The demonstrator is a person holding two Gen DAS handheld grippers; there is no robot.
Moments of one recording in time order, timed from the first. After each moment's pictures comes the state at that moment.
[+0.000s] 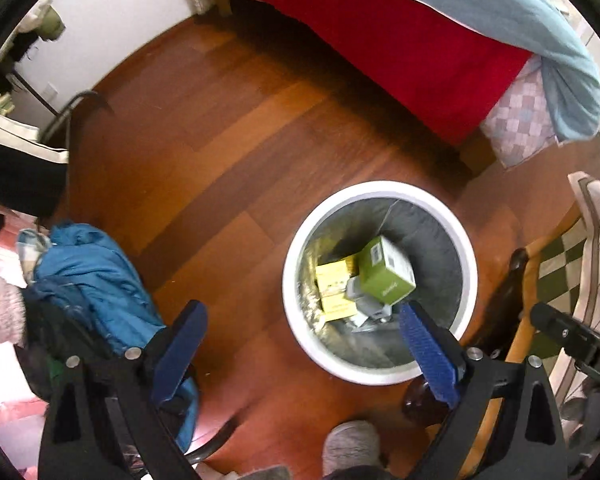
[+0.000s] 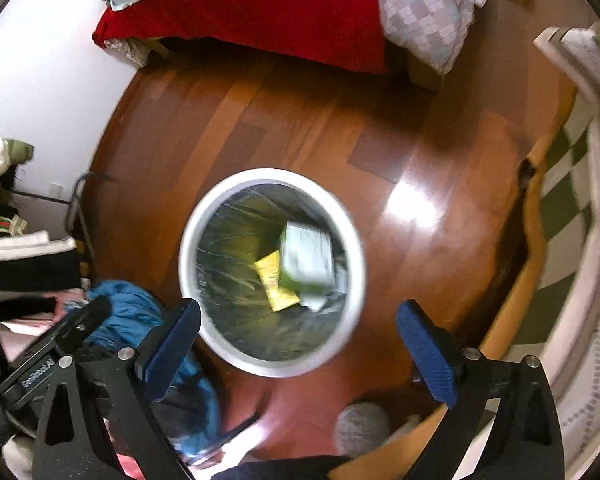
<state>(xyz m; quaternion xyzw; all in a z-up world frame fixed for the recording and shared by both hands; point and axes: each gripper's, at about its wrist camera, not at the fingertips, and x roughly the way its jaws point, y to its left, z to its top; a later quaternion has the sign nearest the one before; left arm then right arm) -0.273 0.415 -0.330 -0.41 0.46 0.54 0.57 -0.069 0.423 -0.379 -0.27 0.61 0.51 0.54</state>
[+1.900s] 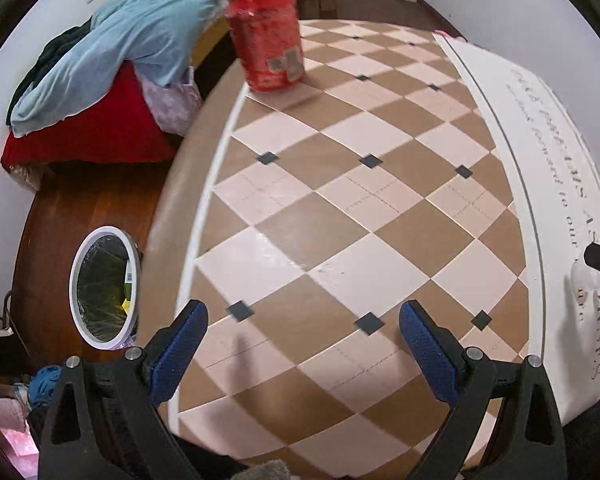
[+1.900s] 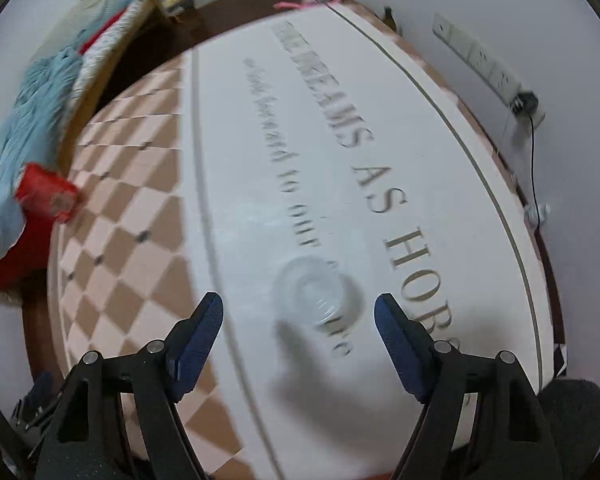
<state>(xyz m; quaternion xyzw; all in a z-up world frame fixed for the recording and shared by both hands) 0.102 0.109 -0.290 -0.18 0.54 0.33 0.75 0.270 -0.098 -0.282 -0.03 0.61 0.20 0.77</state>
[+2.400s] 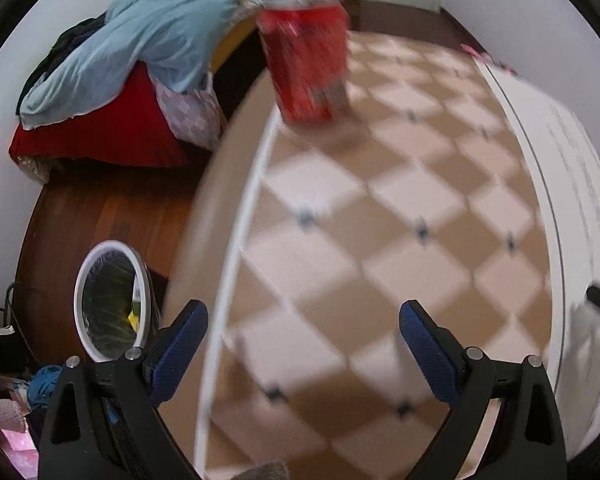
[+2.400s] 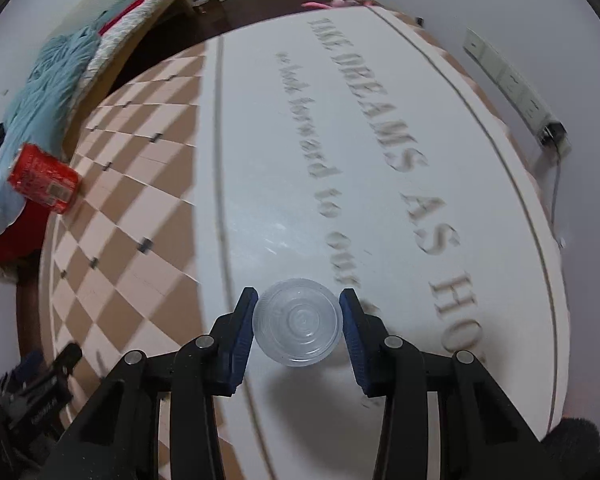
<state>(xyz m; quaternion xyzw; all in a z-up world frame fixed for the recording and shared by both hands) 0.121 0.171 -0.283 -0.20 0.52 0.37 0.75 0.277 -0.045 -0.298 -0.07 0.59 0.24 0.77</state>
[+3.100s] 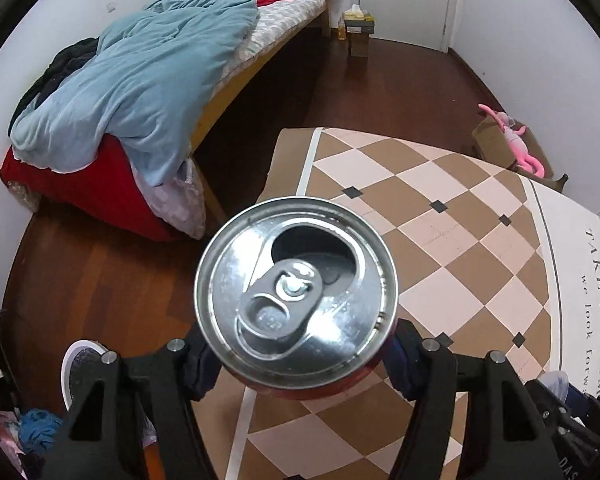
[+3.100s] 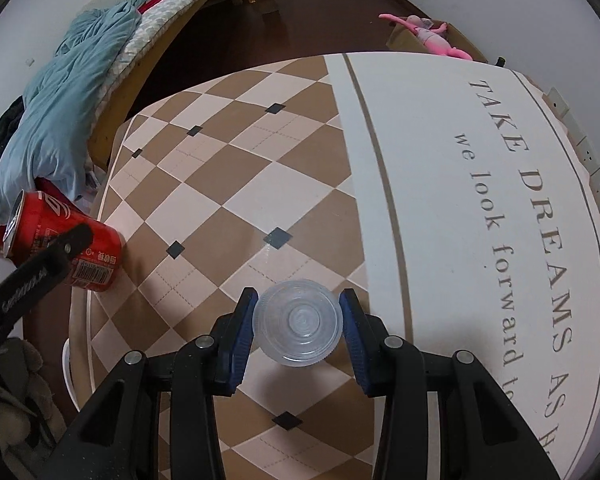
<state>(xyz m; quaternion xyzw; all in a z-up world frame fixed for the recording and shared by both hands) 0.213 0.281 -0.267 -0.20 0.46 0.38 0.78 0.334 0.128 -0.297 -0.10 0.58 0.29 0.76</state>
